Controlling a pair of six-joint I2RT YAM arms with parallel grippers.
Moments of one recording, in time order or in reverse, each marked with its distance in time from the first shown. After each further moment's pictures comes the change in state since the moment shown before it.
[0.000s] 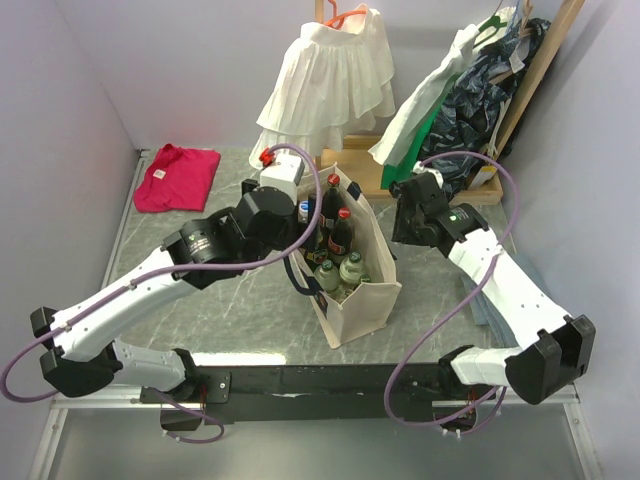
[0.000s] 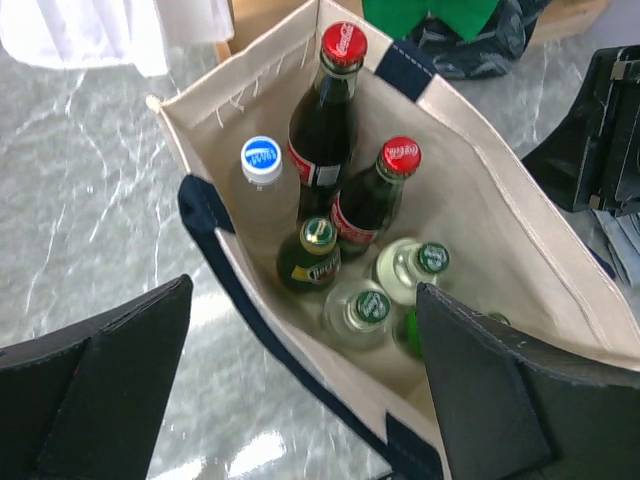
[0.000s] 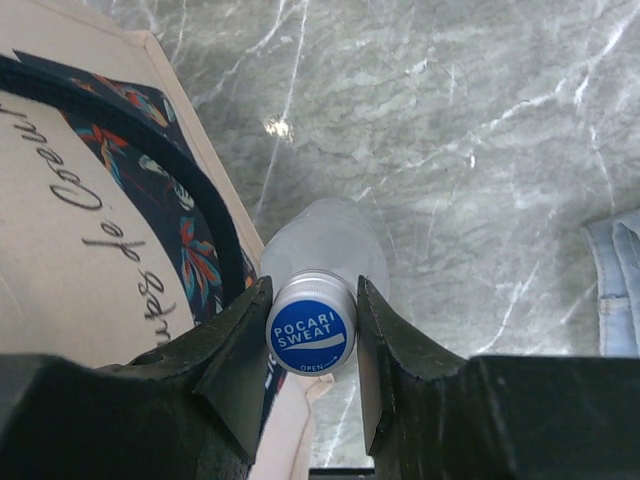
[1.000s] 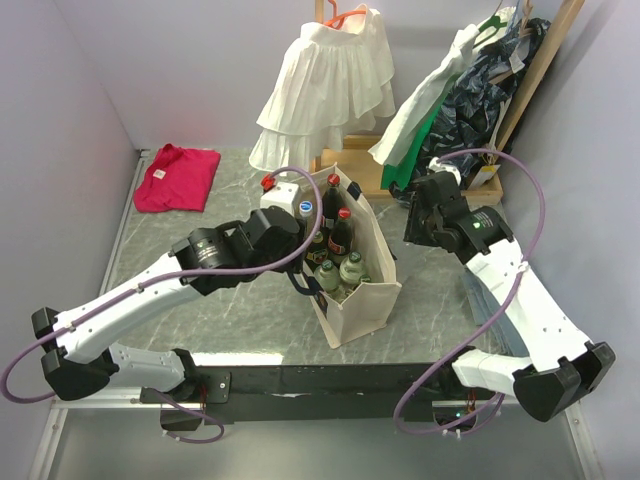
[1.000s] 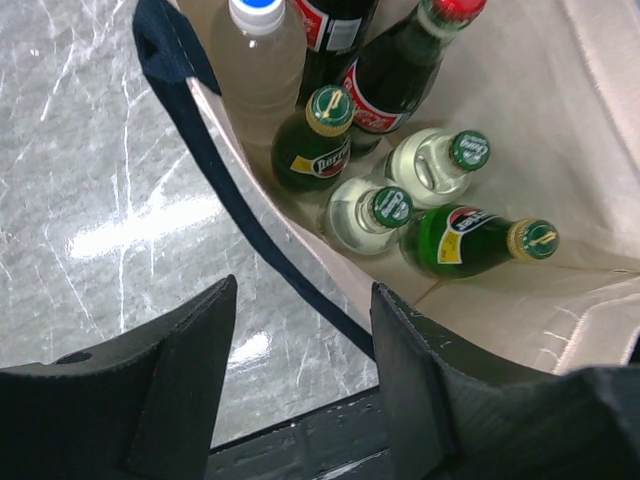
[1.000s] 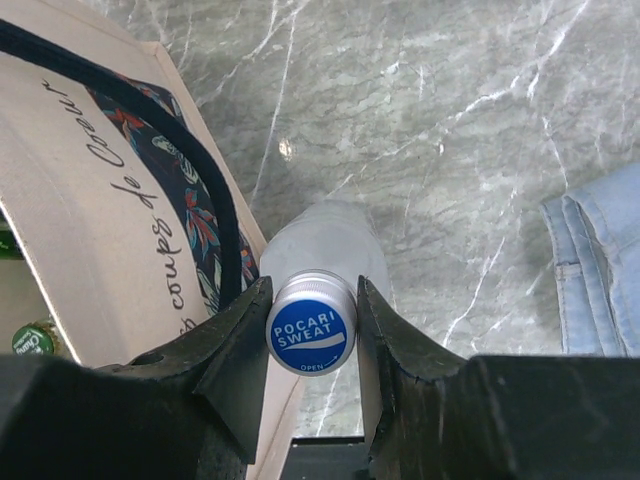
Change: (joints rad) left arm 0.001 -0.022 -0.097 -0.169 0.113 -0.172; right arm 0.000 -0.095 0.082 -0.132 0.026 0.000
